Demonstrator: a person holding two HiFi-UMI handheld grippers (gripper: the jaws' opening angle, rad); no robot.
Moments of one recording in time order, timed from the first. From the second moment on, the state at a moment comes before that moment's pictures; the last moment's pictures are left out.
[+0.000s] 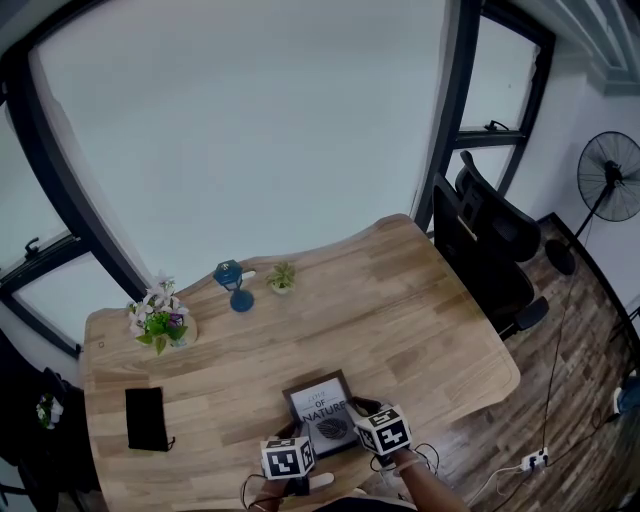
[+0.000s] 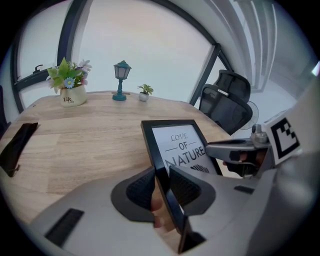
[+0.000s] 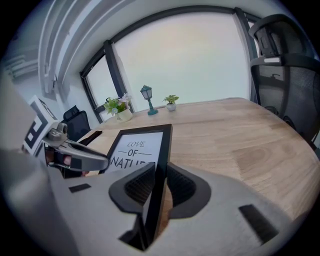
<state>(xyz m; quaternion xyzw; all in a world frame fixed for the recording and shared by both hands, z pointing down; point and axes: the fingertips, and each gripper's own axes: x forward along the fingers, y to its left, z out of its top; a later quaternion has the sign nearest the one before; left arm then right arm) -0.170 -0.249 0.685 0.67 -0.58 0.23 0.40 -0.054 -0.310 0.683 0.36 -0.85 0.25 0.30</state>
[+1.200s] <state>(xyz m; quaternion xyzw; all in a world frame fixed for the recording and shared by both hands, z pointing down) -0.142 -0.224 0.601 0.70 -0.61 0.18 0.32 -0.026 -0.285 0.597 0.37 -0.88 0.18 0.23</state>
